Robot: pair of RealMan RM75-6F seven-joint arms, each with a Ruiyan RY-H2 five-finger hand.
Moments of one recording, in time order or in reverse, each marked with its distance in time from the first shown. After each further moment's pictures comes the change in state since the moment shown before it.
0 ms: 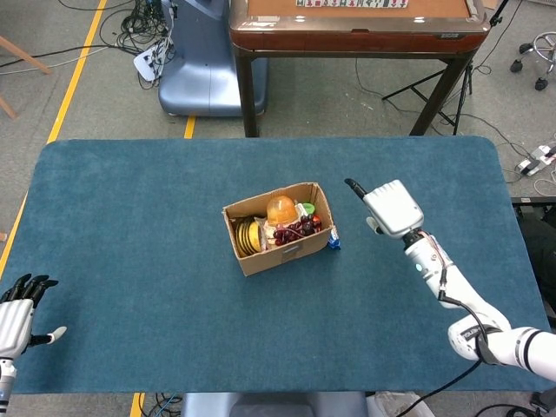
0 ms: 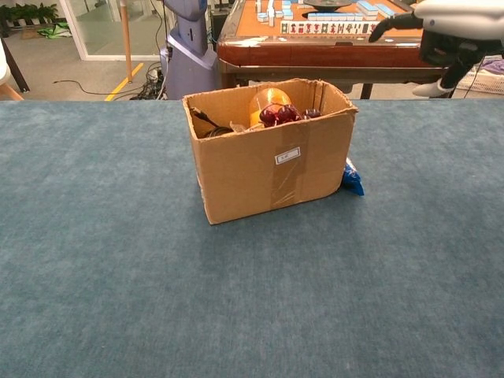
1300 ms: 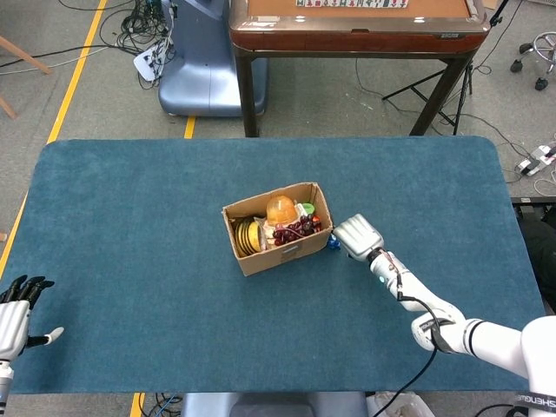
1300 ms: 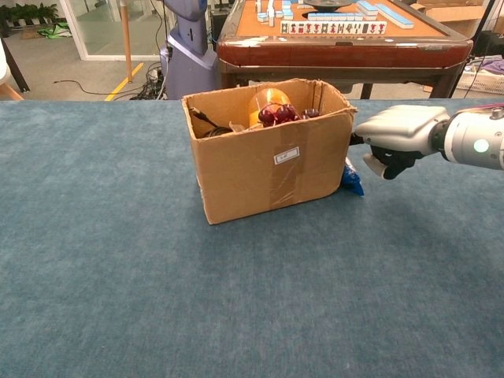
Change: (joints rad) left arm 0.010 0.004 -0.003 -0.004 -0.009 0.008 -0.003; right arm 0.083 -0.285 -0.066 0.279 0.031 -0.262 0.016
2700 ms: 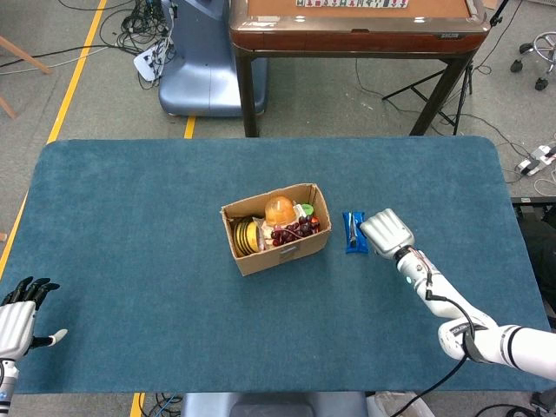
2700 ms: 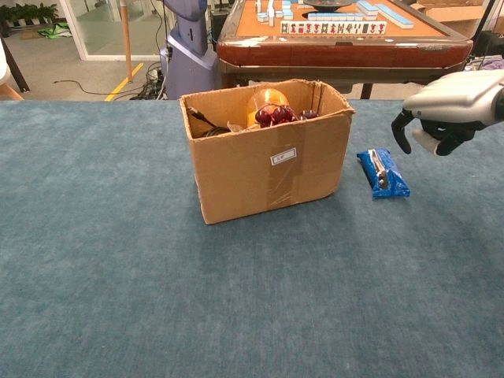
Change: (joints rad) left arm -0.008 -0.013 0.007 0.008 -0.002 -0.022 0.024; right arm 0.010 0.236 -0.070 -0.271 0.209 0.091 -0.204
